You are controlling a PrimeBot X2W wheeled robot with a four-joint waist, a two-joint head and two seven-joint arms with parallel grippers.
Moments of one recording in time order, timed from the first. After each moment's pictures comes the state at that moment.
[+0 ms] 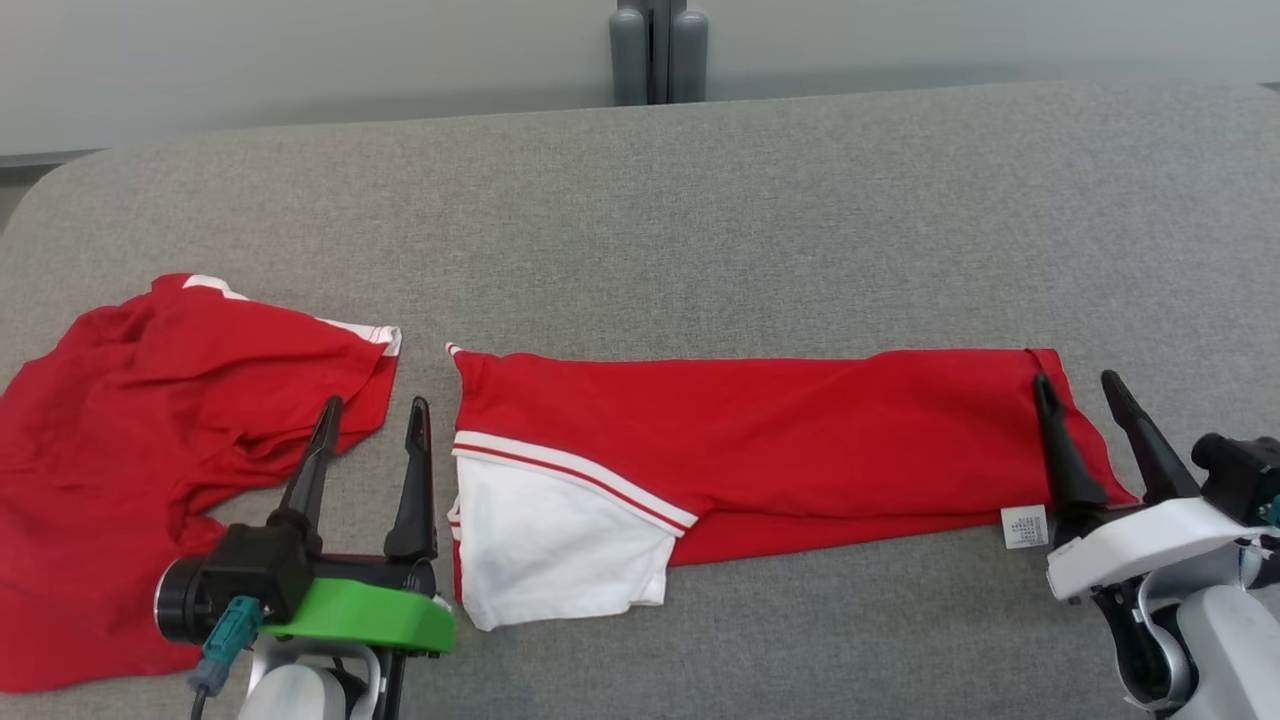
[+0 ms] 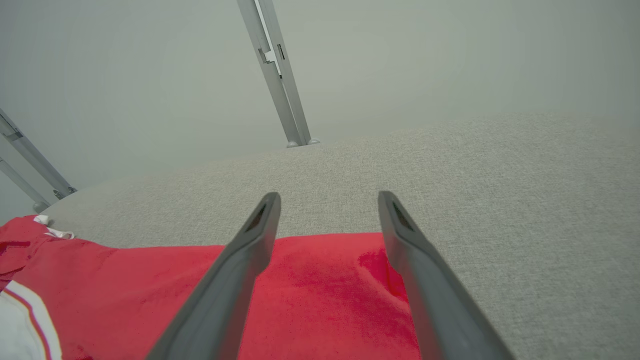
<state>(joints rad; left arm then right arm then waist) -0.09 0.06 -0.13 0.12 -0.23 -0.08 -0.26 -0.16 -0.30 0.11 0.29 0.51 0.13 -0.26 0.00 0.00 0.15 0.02</state>
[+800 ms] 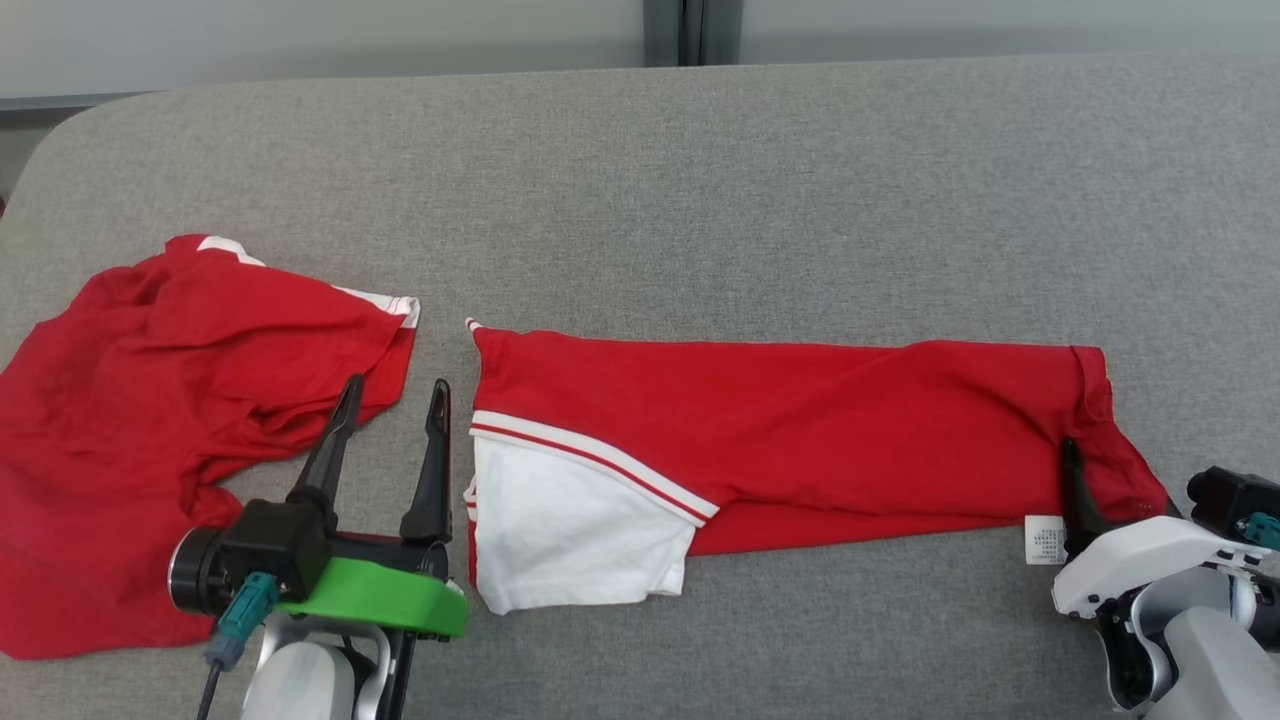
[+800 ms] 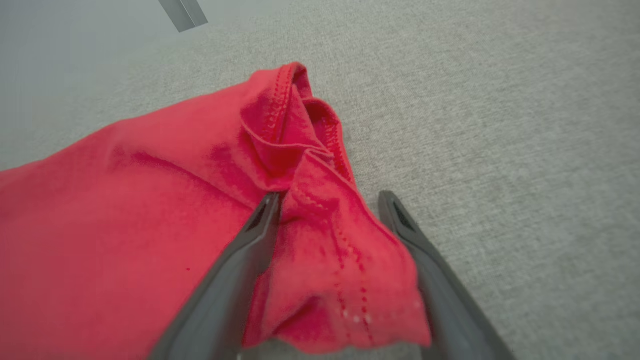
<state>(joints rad) -0.14 0.05 -0.13 0.15 -0.19 -0.12 -0.26 -0.28 -0.23 0.02 0.73 0.48 0.13 -0.27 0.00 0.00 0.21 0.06</state>
